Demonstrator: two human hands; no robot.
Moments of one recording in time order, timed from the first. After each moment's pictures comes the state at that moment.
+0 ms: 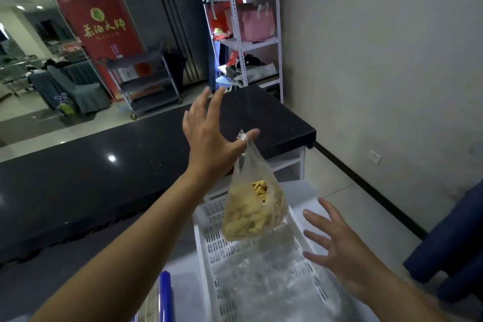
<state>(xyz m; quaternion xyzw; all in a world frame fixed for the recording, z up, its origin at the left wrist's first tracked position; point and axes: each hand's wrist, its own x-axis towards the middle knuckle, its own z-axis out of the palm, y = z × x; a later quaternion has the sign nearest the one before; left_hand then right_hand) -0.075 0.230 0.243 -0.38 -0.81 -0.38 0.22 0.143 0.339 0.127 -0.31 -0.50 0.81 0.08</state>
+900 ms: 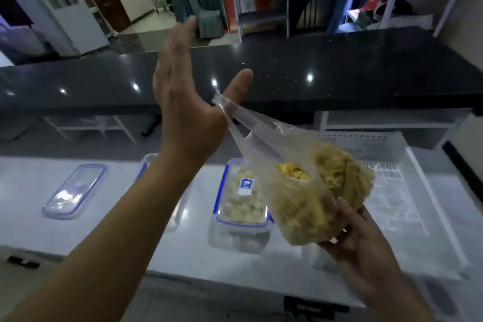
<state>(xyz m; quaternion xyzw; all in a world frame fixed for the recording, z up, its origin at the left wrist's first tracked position) 0.033 -0.073 0.264 -0.18 -0.83 -0.38 0.36 0.154 0.136 0.090 -0.19 -0.38 0.91 0.01</state>
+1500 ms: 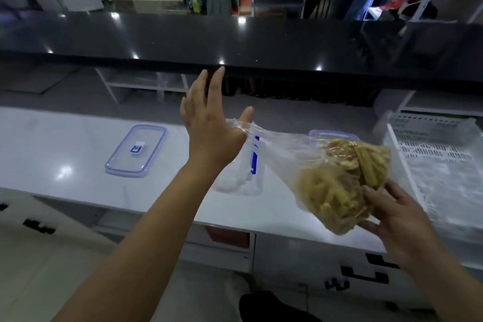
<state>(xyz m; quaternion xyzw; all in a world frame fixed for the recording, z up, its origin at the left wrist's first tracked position) 0.024 -0.340 0.161 -0.08 -0.89 -0.35 0.29 0.157 -0.050 0.084 -0.23 -0.59 0.78 0.03</state>
